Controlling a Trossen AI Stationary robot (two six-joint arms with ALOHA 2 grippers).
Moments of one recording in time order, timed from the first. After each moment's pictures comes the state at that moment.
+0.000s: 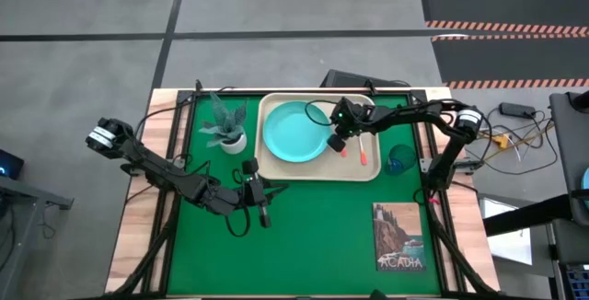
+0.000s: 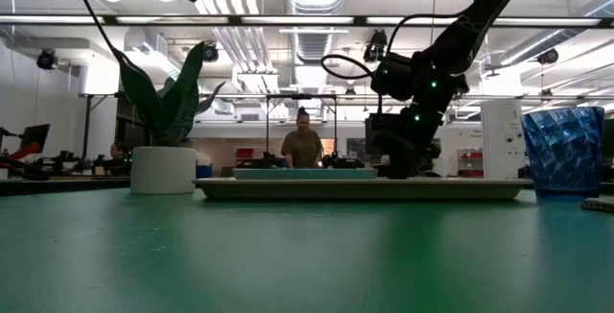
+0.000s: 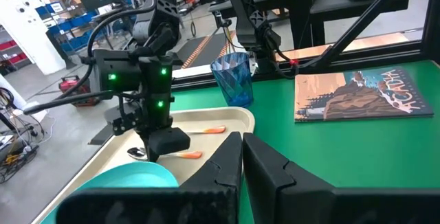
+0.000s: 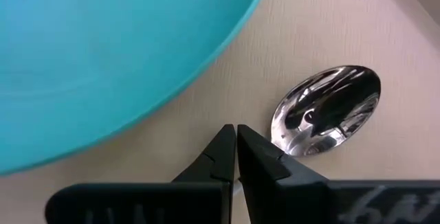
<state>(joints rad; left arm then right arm) -0.46 1.39 0.78 0.40 -0.77 0.08 -0.52 1.75 0.88 -0.19 0.08 0.09</state>
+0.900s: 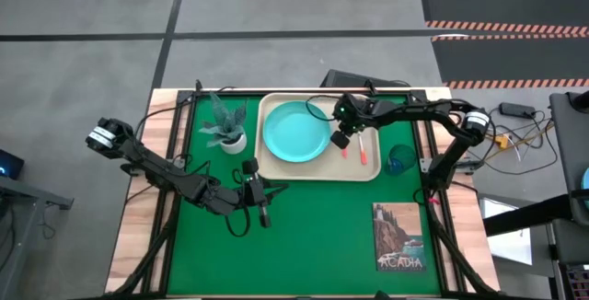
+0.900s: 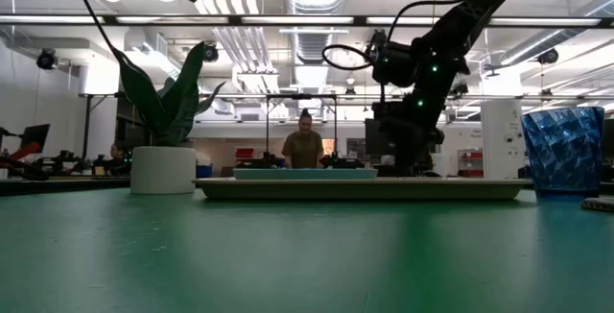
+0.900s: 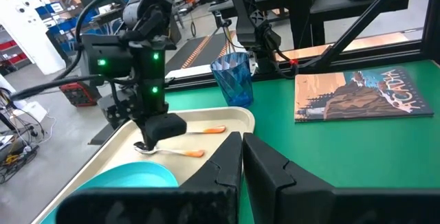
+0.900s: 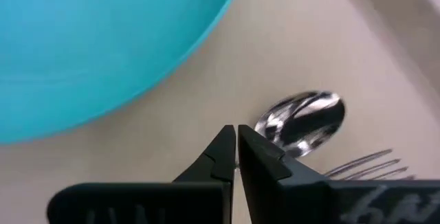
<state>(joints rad) -0.46 1.39 0.78 0.40 -0.77 0.08 -0.53 1.68 0.94 -0.36 0.08 0.05</state>
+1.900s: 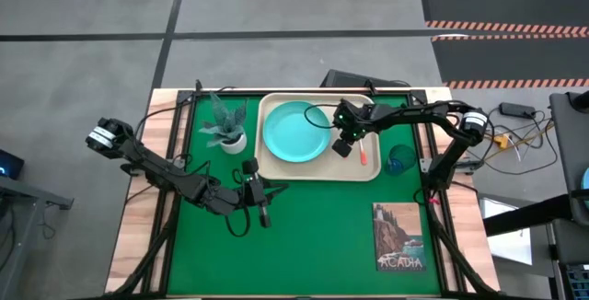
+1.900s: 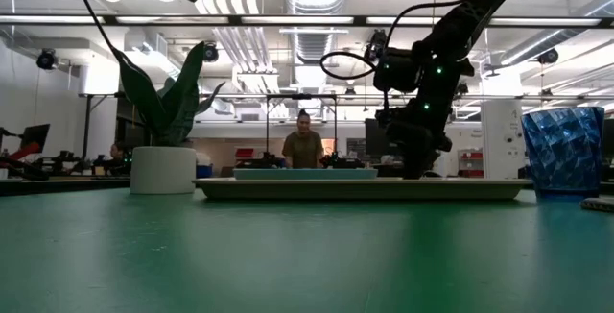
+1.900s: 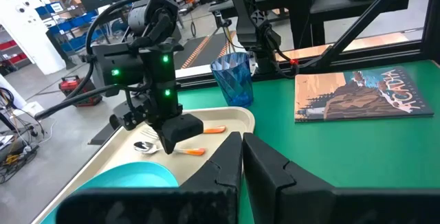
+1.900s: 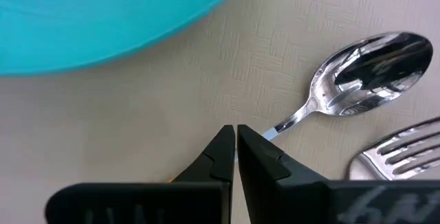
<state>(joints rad) -0.46 1.39 0.78 0.40 -0.77 0.08 -0.49 1.70 0.92 -0.43 0.02 0.10</state>
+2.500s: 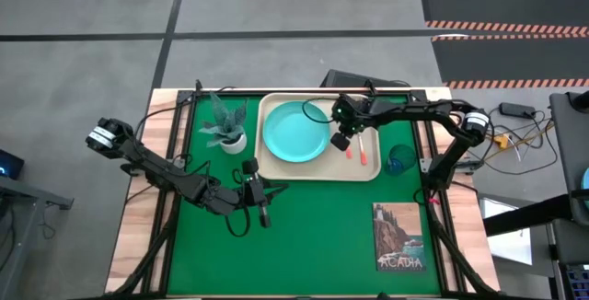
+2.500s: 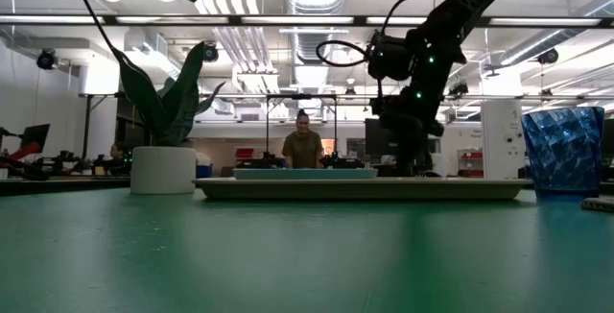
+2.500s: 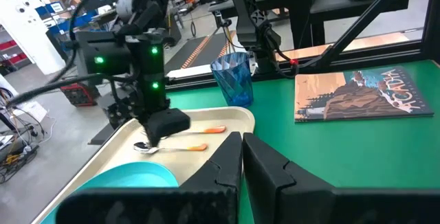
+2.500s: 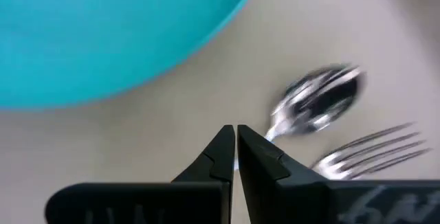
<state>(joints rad) -0.46 1.39 0.78 0.40 -0.77 0.08 -0.50 1.68 1.00 -0.50 0.08 0.08</state>
